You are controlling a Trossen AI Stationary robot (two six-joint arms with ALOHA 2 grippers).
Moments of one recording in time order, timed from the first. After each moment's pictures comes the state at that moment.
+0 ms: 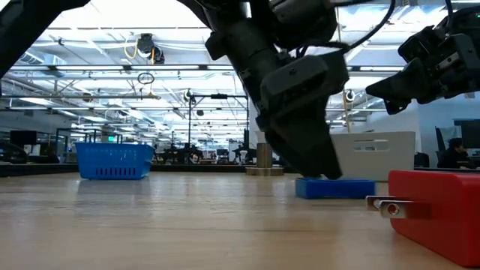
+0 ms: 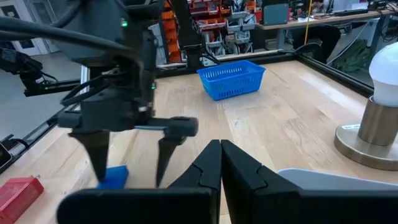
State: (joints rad) left arm -0.12 2.33 1.72 -0.55 0.14 -0.04; right arm -0.26 0.20 0.02 0.07 -0.26 0.10
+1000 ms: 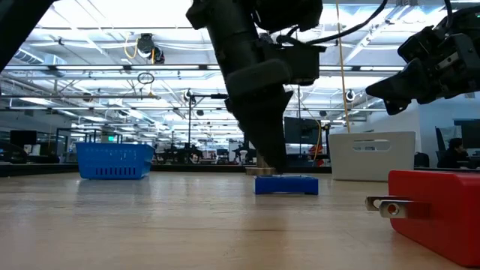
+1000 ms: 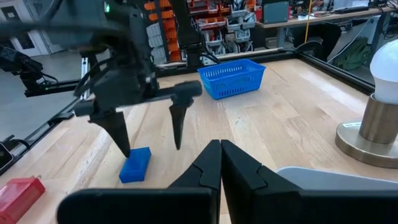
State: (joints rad) left arm -0.17 2.20 1.71 -0.70 -0.06 -0.09; right arm -0.26 0.20 0.02 0.07 -0.26 0.11
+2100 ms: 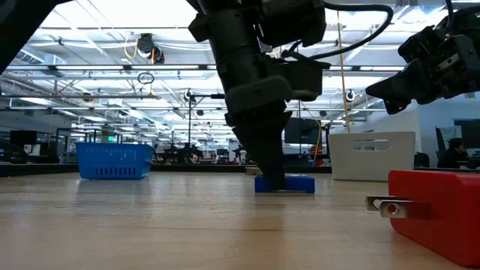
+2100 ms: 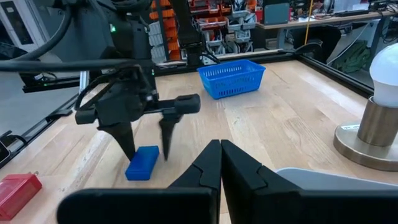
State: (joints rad) left arm -0.17 2.24 1.71 -0.69 -0.02 -0.09; right arm -0.26 0.20 0.02 0.07 -0.26 0.09
